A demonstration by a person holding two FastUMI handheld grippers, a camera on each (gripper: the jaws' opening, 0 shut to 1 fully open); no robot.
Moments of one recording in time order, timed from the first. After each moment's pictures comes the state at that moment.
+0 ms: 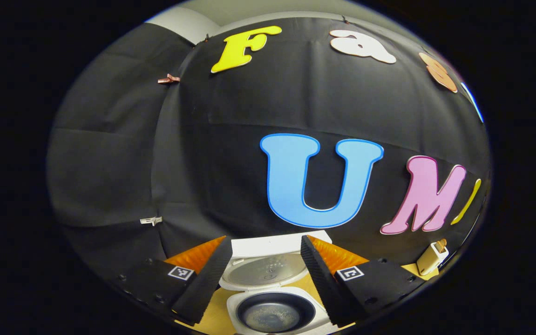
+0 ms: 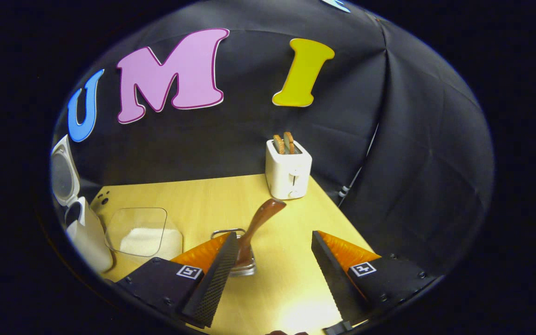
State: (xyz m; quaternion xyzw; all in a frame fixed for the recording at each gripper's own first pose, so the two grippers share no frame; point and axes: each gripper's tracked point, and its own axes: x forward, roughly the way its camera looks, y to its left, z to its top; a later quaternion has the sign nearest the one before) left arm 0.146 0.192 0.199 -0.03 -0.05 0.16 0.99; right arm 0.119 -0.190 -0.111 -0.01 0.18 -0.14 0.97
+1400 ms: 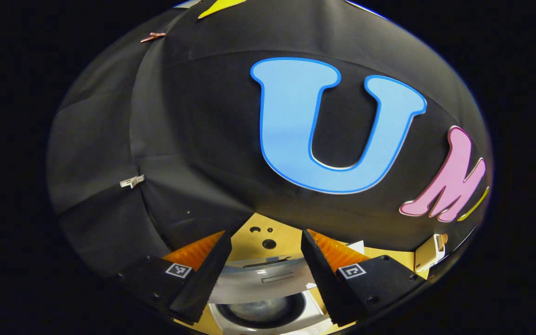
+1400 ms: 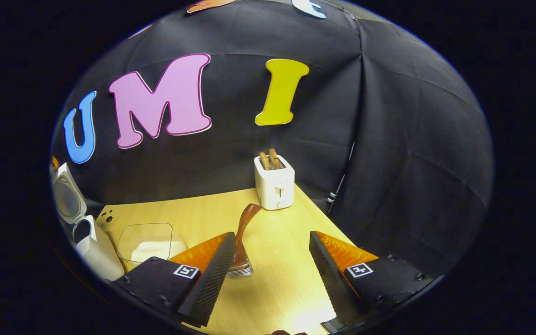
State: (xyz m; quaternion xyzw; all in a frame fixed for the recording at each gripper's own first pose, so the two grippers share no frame) left arm 0.222 0.173 0.110 -0.08 0.13 0.16 0.98; right arm 0.095 -0.192 -0.075 0.03 0.15 -0.15 0.98
